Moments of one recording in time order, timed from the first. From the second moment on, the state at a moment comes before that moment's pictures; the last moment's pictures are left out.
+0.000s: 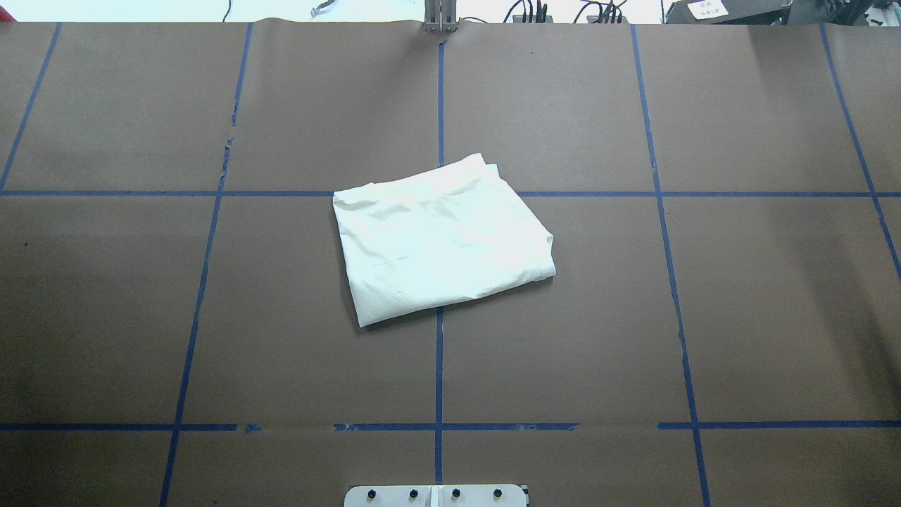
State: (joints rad) left arm -1.61 -1.44 -1.64 -1.89 -2.24 -0.02; right arm 1.51 -1.63 1.77 -1.55 2.27 0.21
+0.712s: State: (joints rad) left arm -1.61 -1.50 -1.67 -1.65 -2.28 -0.02; right arm 1.49 -1.62 1.77 -1.58 2.28 0.21
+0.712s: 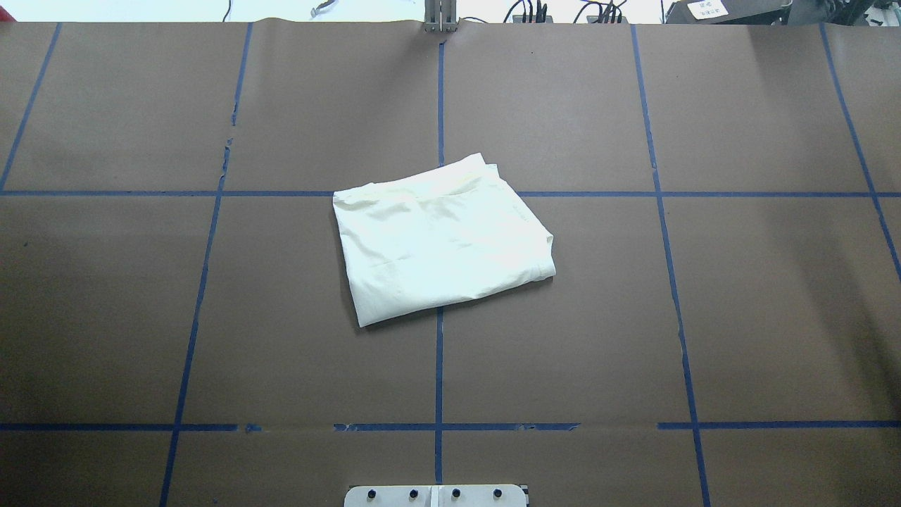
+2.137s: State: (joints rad) left arm -1.60 -1.38 -1.78 -1.60 -2.33 -0.01; right arm 1.49 -1.62 1.78 -1.60 2.29 0.21
